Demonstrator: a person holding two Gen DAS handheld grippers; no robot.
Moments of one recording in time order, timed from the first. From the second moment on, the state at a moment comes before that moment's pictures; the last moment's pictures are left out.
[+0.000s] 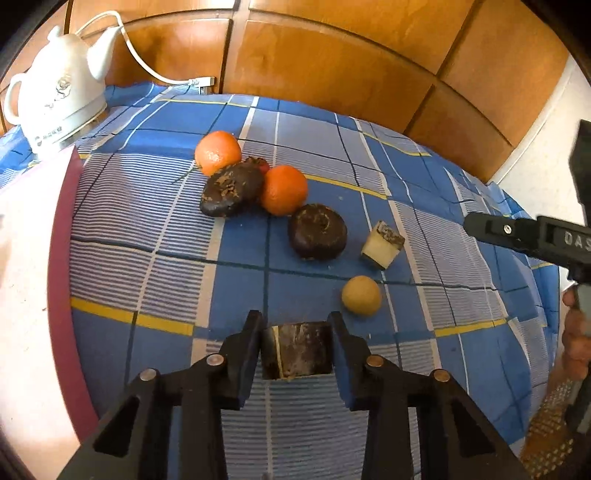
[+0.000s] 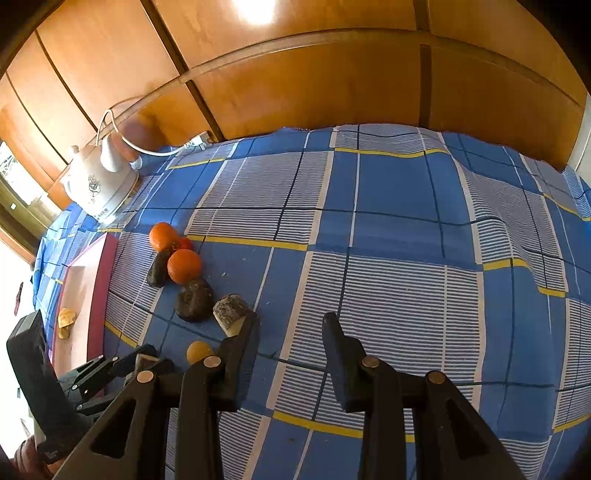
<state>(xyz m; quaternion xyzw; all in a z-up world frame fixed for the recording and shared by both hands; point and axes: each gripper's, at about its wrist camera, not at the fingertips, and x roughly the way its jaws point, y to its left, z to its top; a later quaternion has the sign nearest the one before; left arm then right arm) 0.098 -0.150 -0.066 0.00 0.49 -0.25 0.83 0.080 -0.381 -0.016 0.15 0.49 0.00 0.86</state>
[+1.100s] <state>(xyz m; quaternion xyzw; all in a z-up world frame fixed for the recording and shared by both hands) 0.056 -0.125 -0.077 -0.02 0.45 -0.28 0.85 0.169 -0.261 -0.041 0.03 0.53 0.15 0.83</state>
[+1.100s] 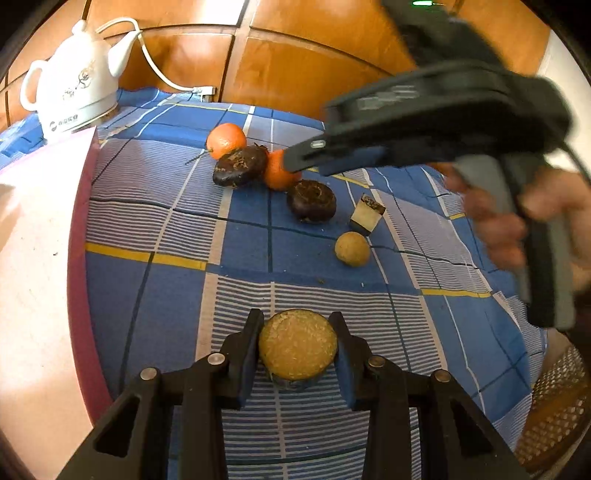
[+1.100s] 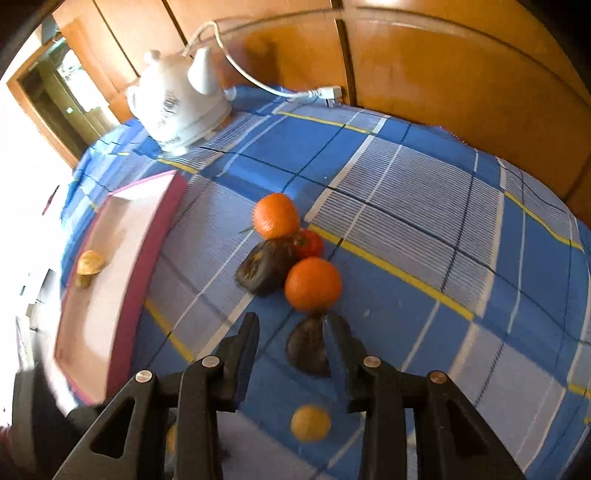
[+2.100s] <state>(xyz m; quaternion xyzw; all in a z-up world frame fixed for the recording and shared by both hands) 0.055 -0.107 -0.050 -0.04 0.44 -0.28 0.85 0.083 -0.325 -0.026 0.07 0.52 0.13 0.84</state>
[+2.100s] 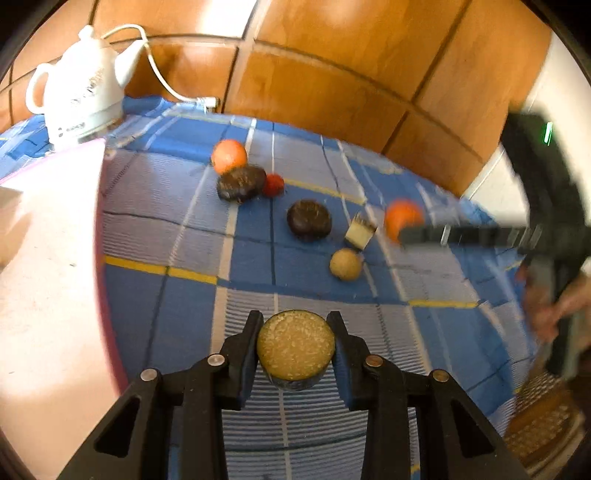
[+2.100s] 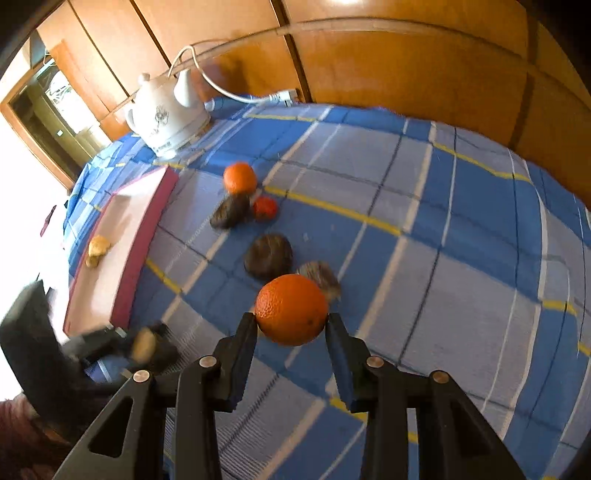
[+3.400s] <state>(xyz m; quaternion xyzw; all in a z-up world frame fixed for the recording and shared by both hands) 0.130 0.065 -0.024 -0.11 0.42 0.02 0.90 0.069 -0.316 -0.024 0.04 0.50 0.15 0.86</state>
